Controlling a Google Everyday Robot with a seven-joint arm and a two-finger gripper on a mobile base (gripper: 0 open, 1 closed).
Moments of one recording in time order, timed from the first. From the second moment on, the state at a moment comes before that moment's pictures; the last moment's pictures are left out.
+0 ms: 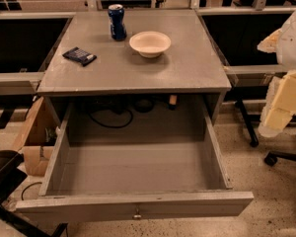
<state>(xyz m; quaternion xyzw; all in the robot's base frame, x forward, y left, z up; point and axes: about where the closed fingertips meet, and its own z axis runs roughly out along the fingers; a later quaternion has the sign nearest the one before) 0.438 -0.217 0.976 -0.60 0.78 -0.03 0.16</state>
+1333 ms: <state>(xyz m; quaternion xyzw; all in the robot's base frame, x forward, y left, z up) 0.640 -0.174 0.961 -0.53 0.69 0.10 0.48</state>
